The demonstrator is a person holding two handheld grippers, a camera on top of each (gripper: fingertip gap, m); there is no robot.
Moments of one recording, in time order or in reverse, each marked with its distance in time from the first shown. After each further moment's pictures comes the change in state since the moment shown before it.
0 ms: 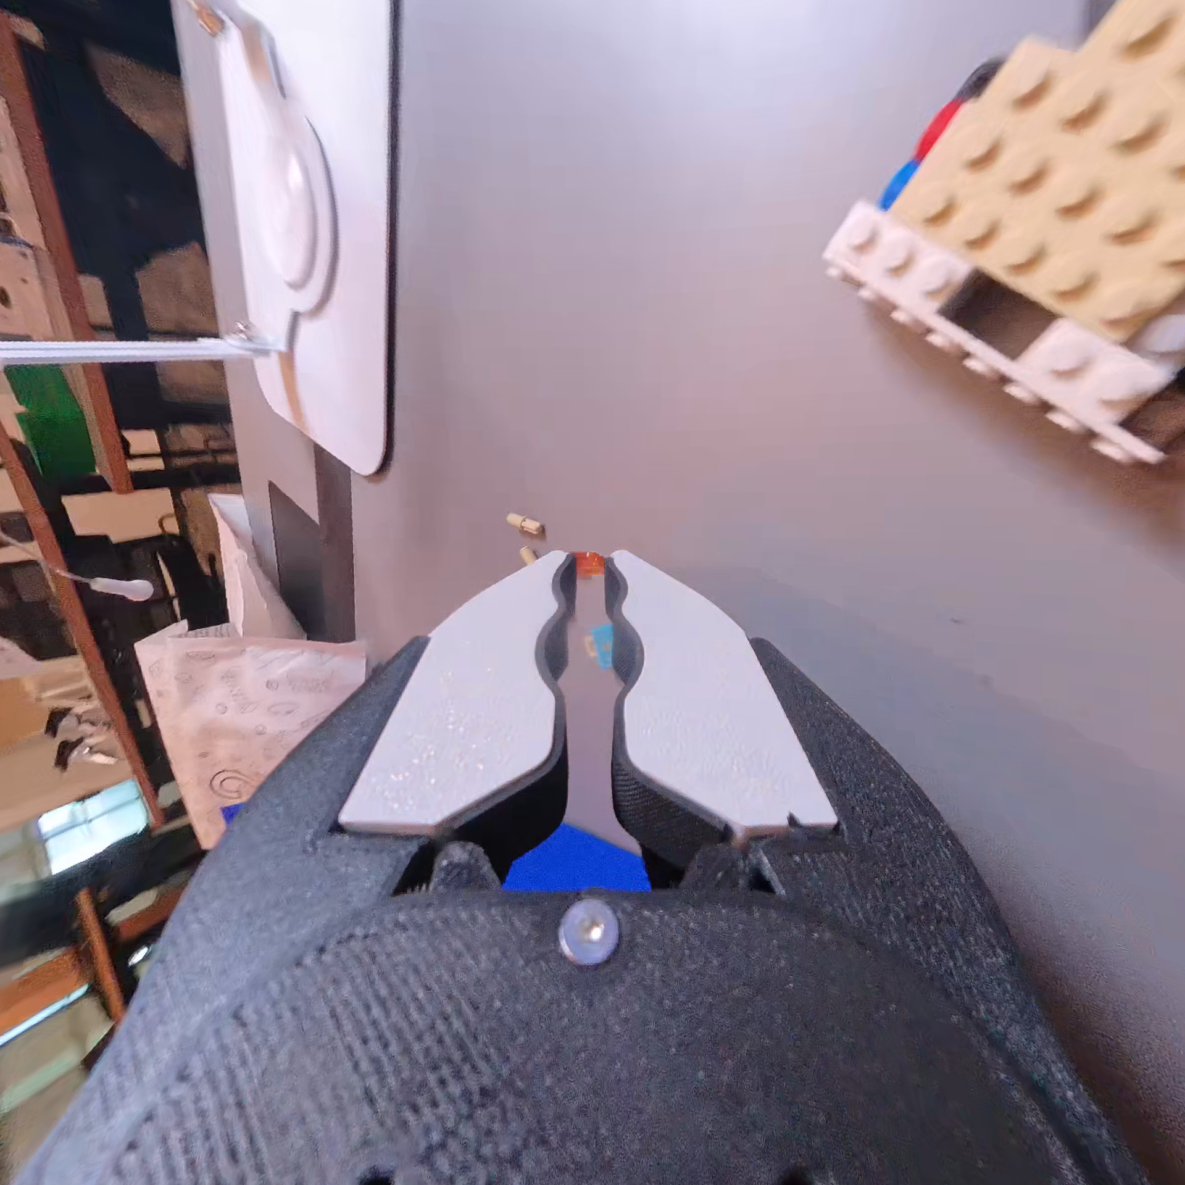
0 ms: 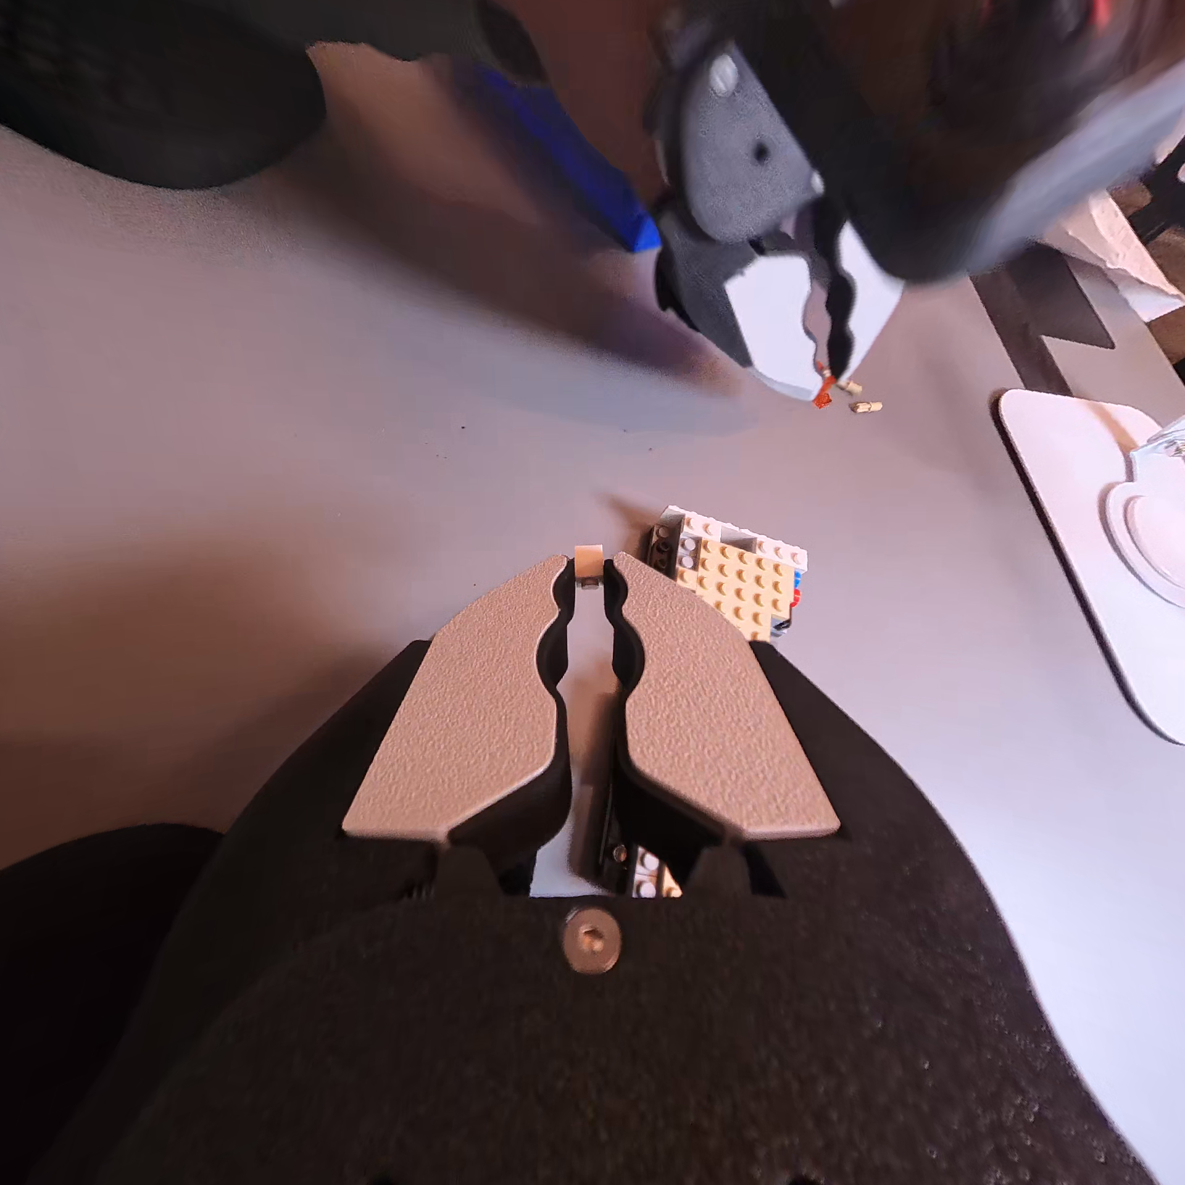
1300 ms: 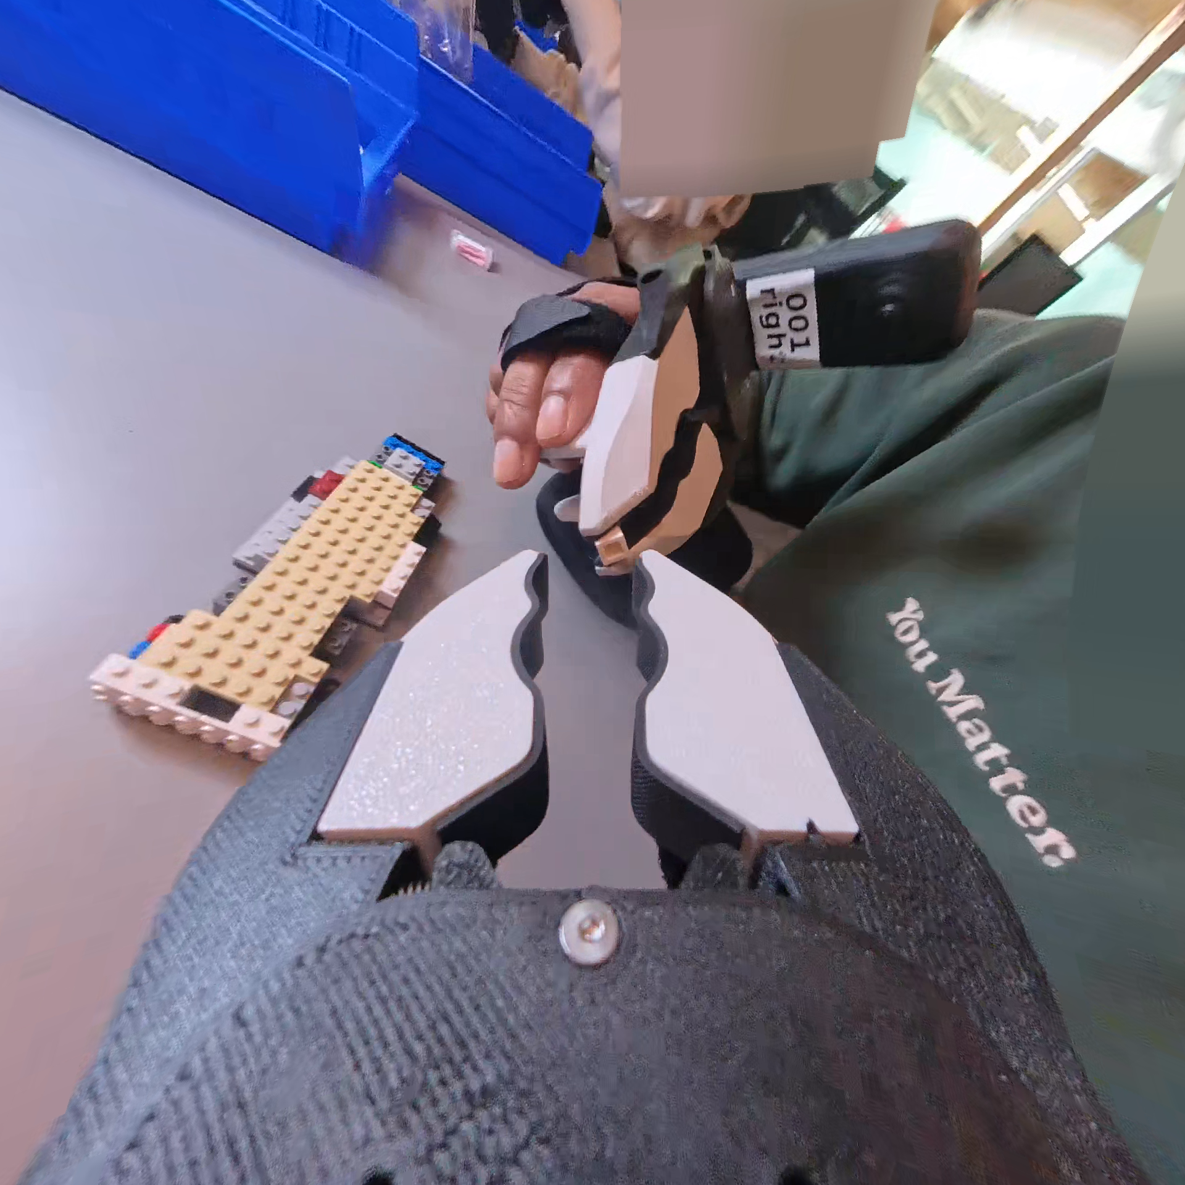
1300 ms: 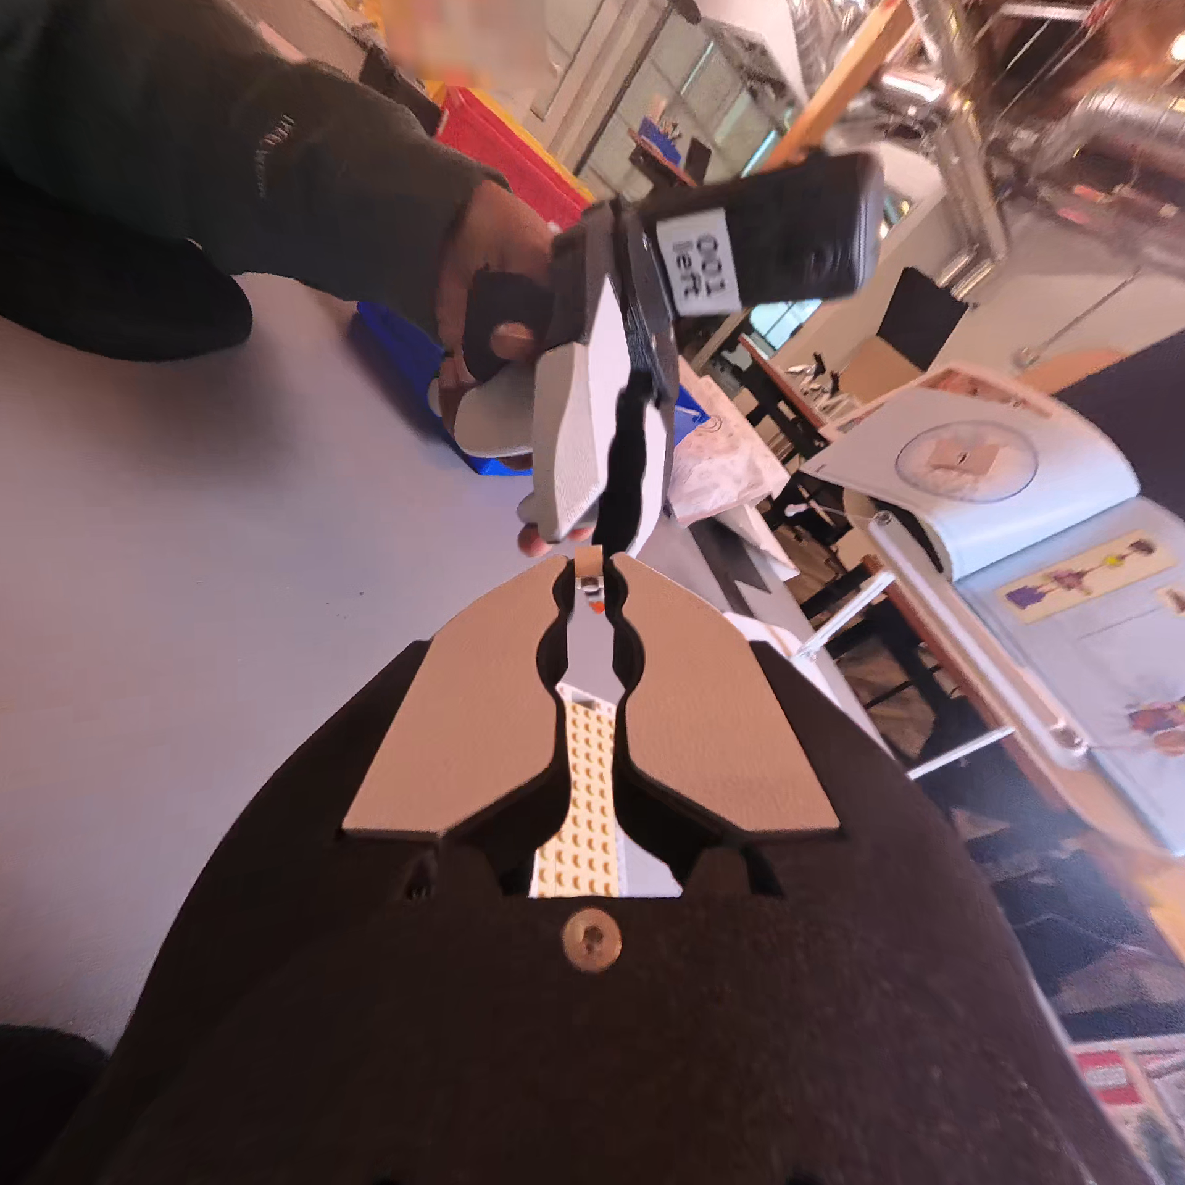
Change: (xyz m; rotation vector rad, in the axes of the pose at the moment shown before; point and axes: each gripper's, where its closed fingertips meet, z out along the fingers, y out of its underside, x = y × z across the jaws) left arm 0.073 -0.091 -0.170 0.890 1.232 -0.525; right arm 0.007 -0.069 -0.039 0.357 0.349 -0.300
